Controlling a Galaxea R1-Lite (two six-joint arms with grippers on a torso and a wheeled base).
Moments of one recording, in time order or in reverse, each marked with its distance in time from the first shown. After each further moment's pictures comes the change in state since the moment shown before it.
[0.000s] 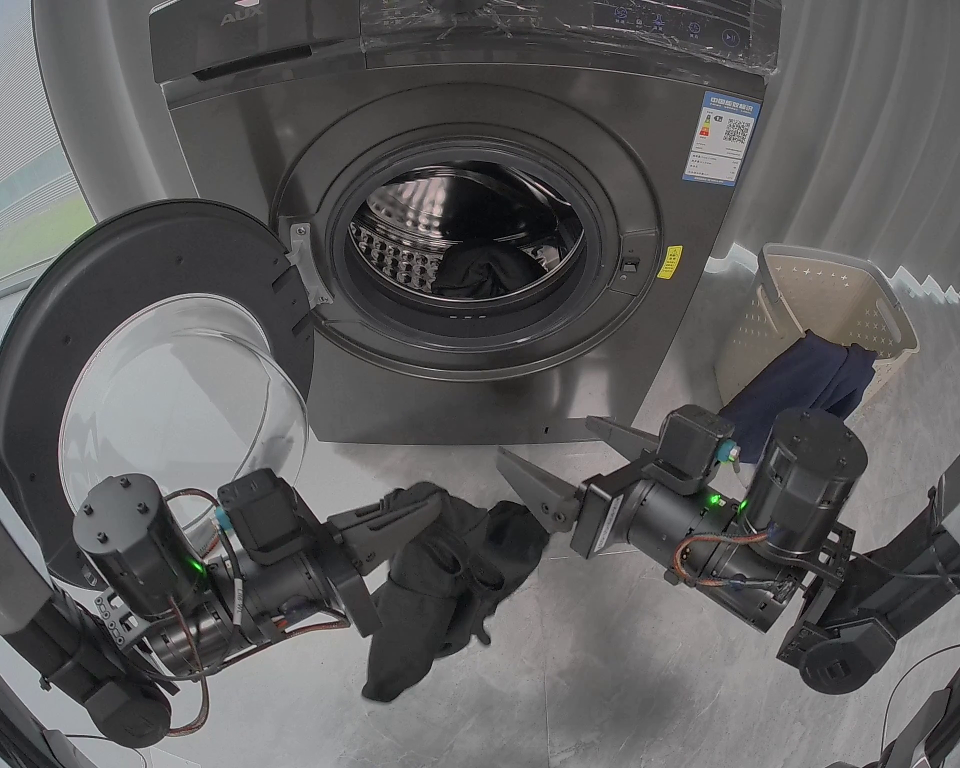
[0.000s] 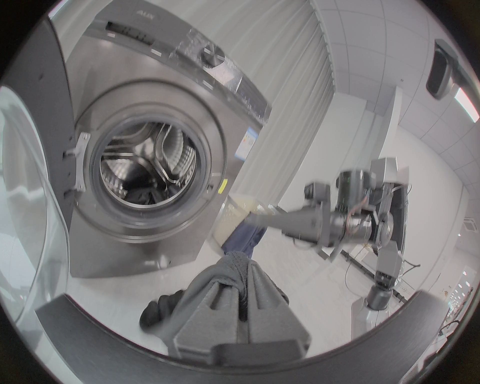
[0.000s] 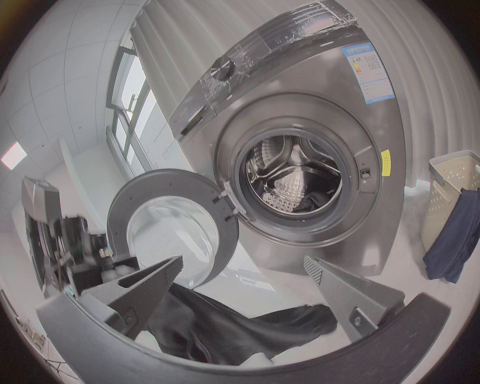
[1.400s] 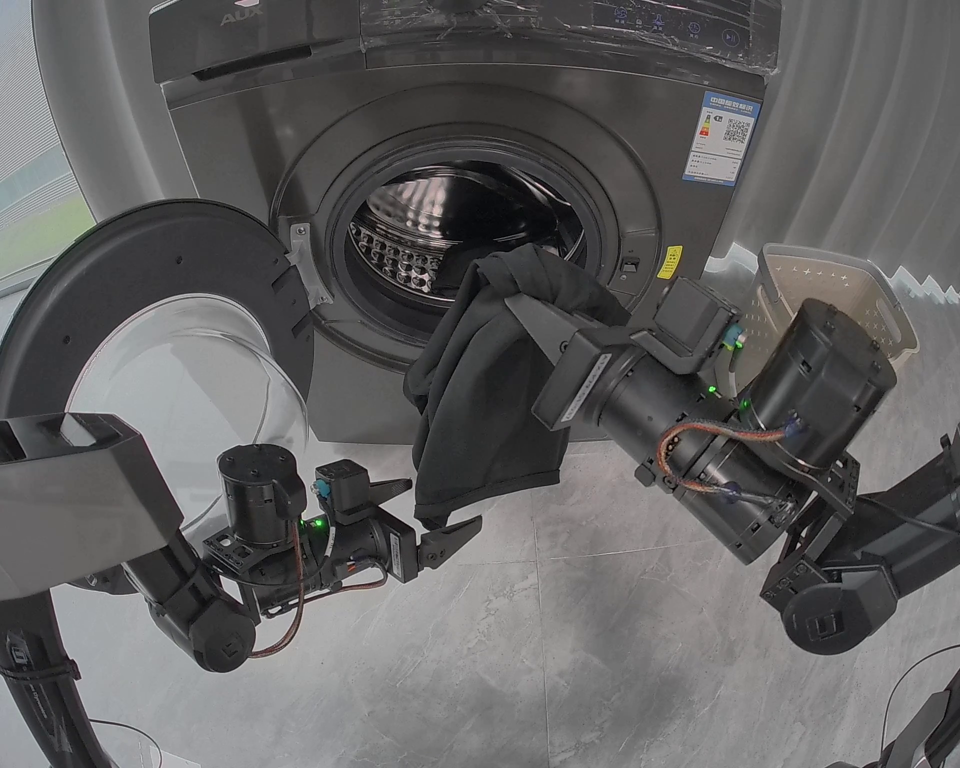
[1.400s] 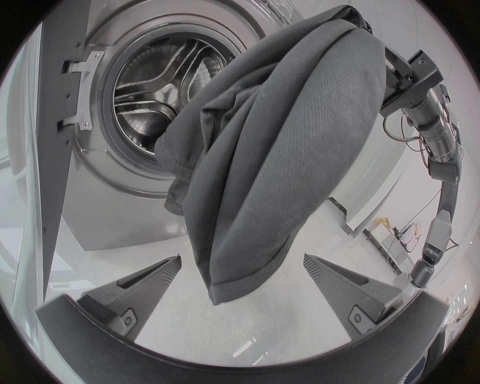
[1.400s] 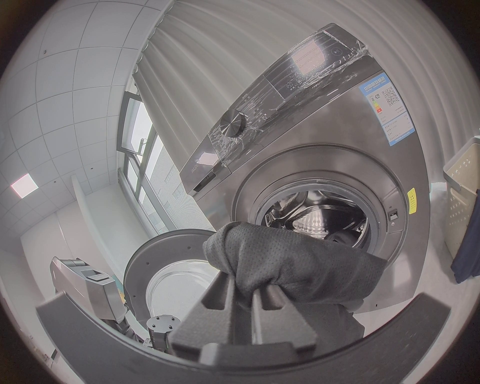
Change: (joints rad) left arm 0.151 0.333 -0.314 0.244 -0.035 0.069; right arm 0.034 -0.003 -0.260 -0.009 -0.005 0.079
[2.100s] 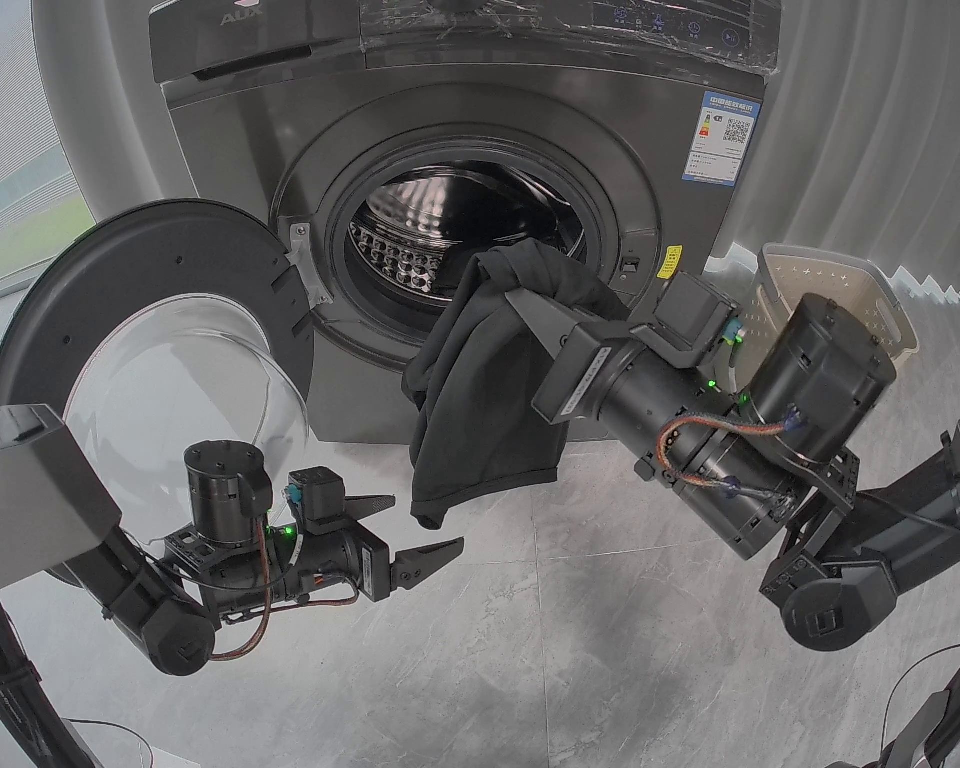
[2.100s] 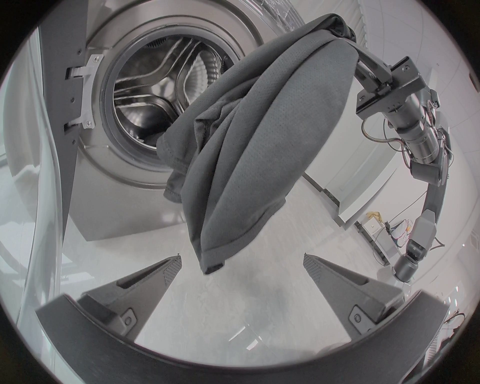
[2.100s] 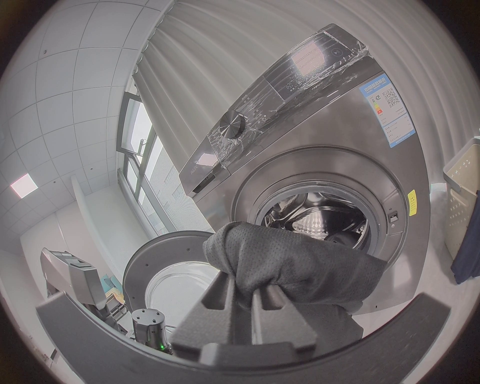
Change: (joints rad) left arm 0.018 -0.146 0.076 0.155 -0.057 0.020; right arm -0.003 0.001 -0.012 0.007 0.000 0.000
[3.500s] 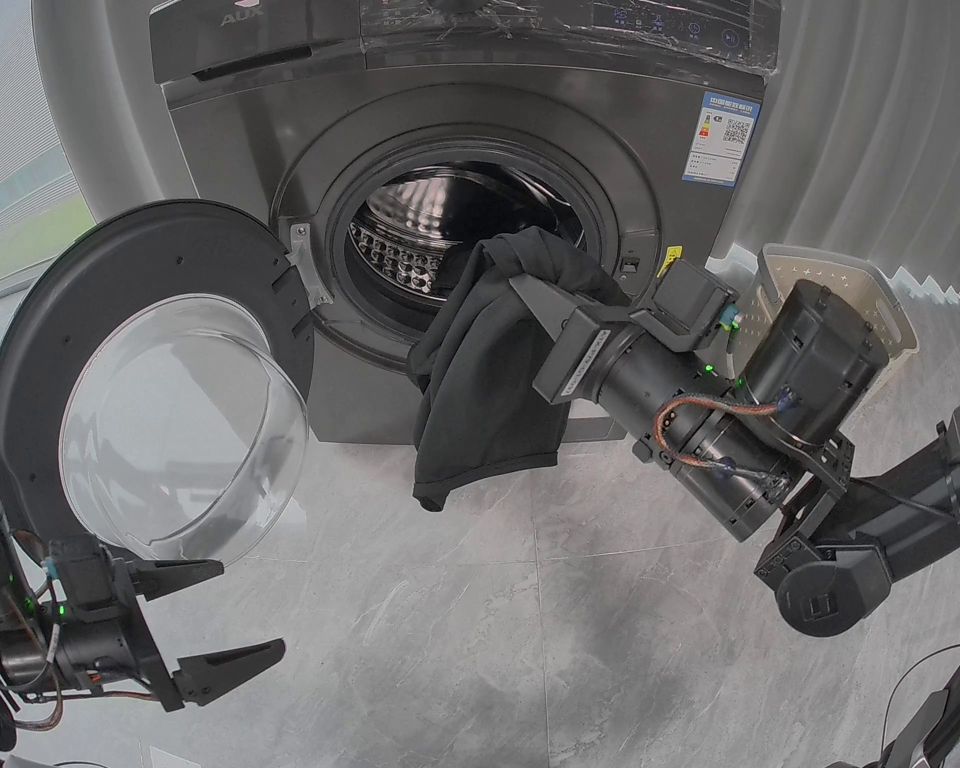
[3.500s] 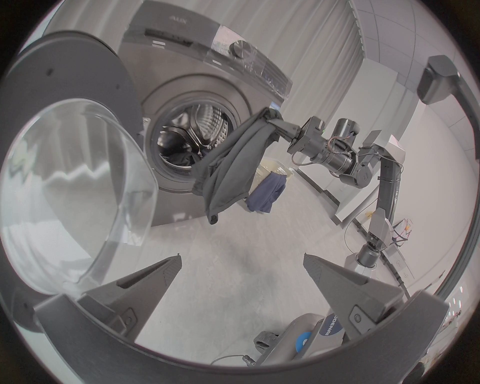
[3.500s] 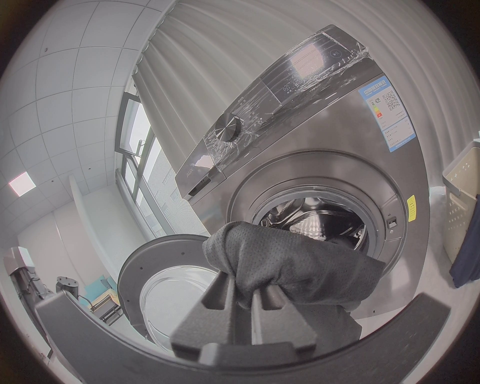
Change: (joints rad) left arm 0.203 -0.892 0.279 0.642 -0.140 0.070; right arm -0.023 0.014 -0.038 0.011 0.006 -0.003
